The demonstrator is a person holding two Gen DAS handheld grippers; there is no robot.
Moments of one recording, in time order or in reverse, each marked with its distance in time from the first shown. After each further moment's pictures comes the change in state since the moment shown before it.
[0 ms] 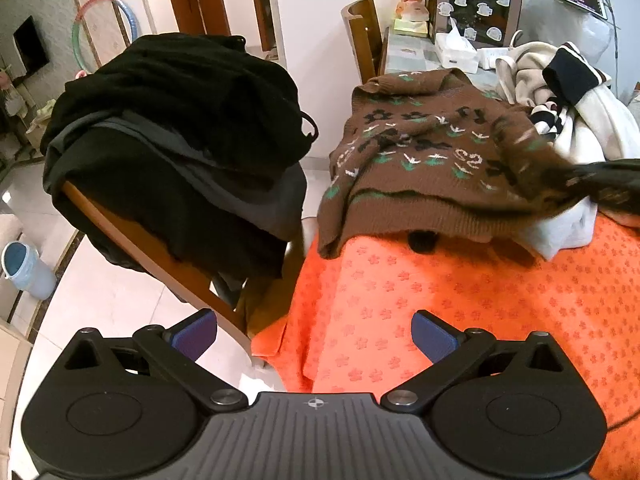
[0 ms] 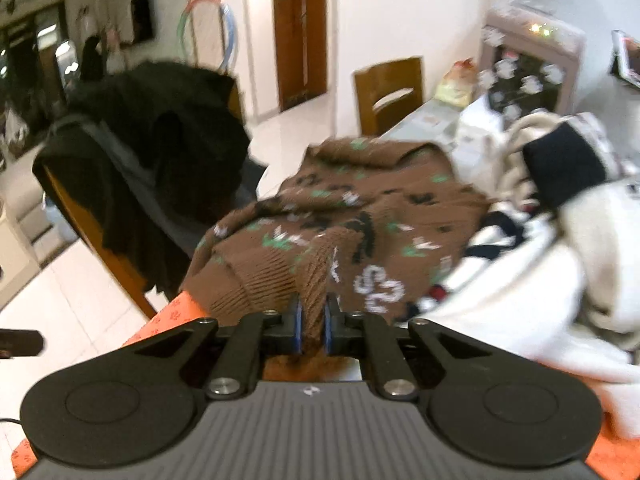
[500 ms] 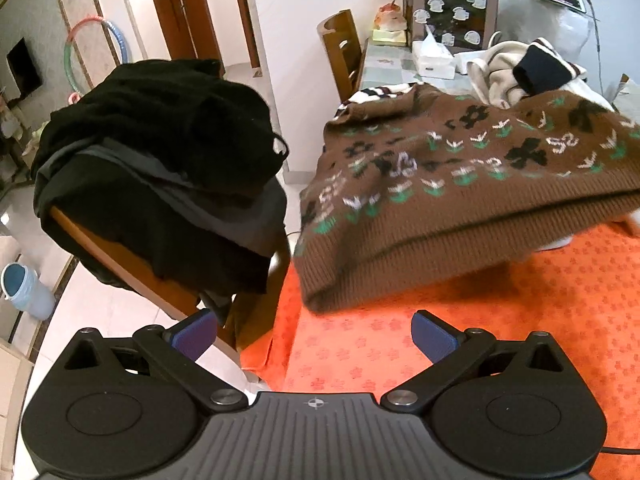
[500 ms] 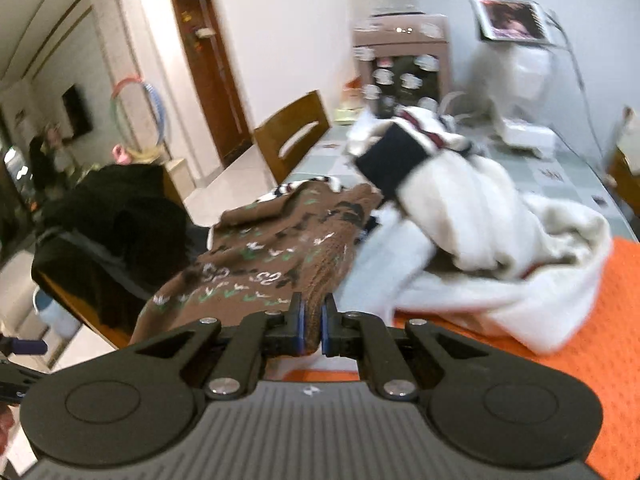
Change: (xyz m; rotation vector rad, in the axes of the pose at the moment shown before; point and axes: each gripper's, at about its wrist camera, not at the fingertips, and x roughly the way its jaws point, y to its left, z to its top) left arm -0.013 -0.038 0.000 0.047 -0.050 -0.004; right arm -0.131 -0.099 -0.030 0.303 -0.103 -0.071
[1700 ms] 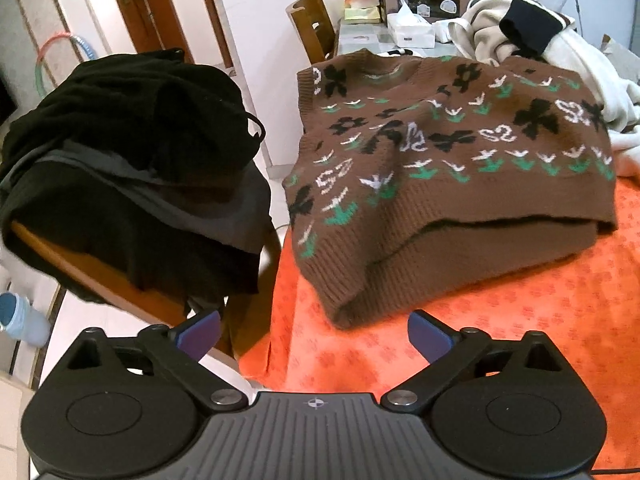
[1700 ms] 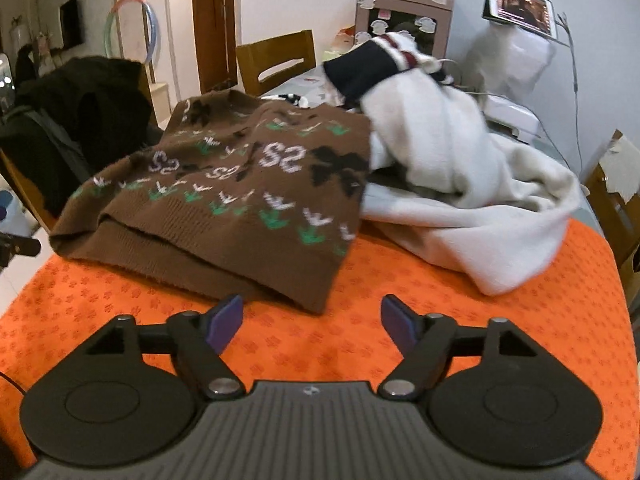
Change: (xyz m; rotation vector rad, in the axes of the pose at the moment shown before) left arm 0.064 0.007 -0.009 0.119 0.019 -0.030; right arm 0.038 -0.011 -0.083 -0.229 0.141 -0.144
